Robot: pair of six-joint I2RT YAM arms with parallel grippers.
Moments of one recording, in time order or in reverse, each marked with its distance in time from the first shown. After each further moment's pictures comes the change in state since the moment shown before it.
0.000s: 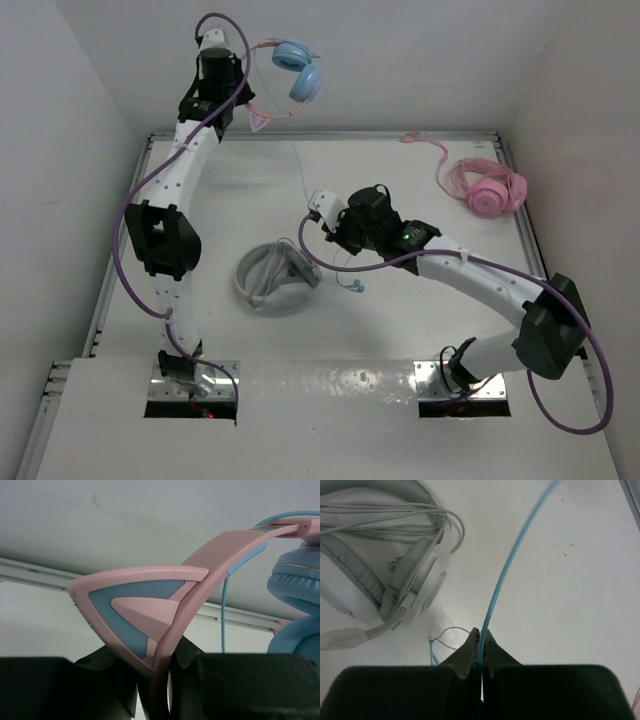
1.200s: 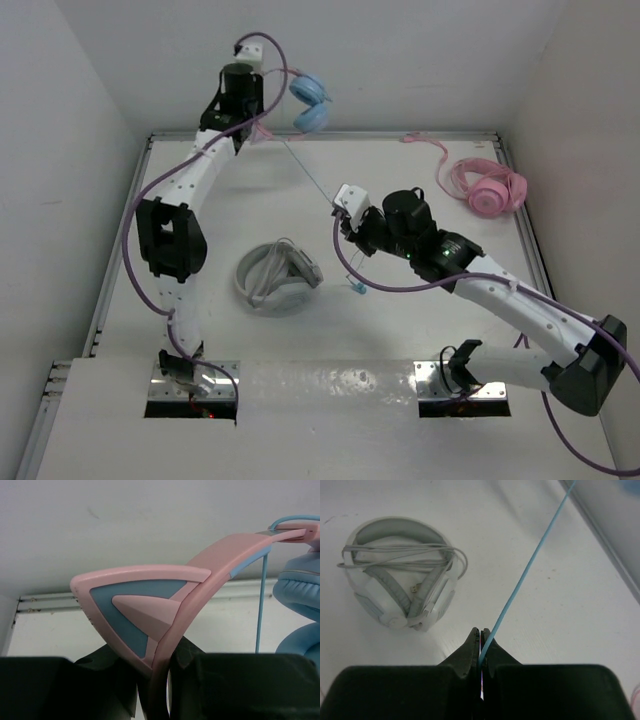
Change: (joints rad) left arm -0.061 -0.002 -0.104 0.125 -0.070 0.350; right arm -0.004 -0.238 -0.053 -0.005 -0.056 0.067
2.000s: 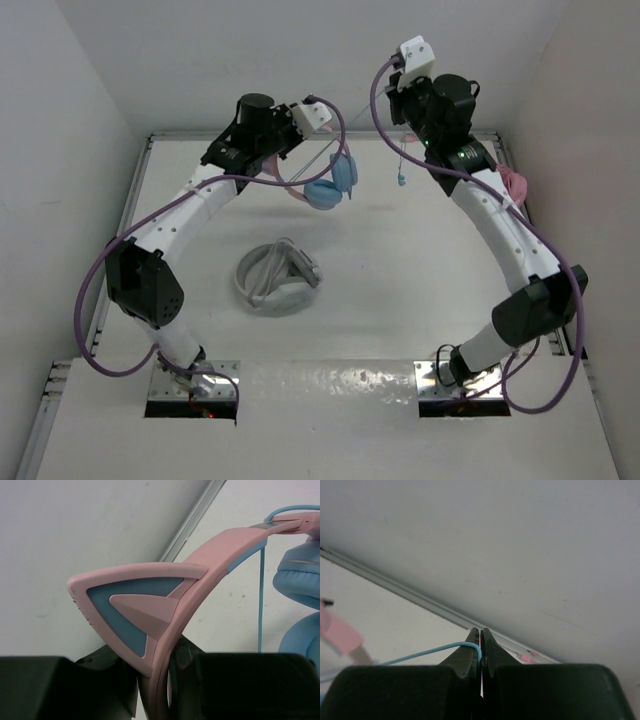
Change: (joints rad) left arm -0.192 -0.388 -0.449 -0.018 0.374 0.717; right arm -0.408 0.366 0.592 0.229 0.119 0.068
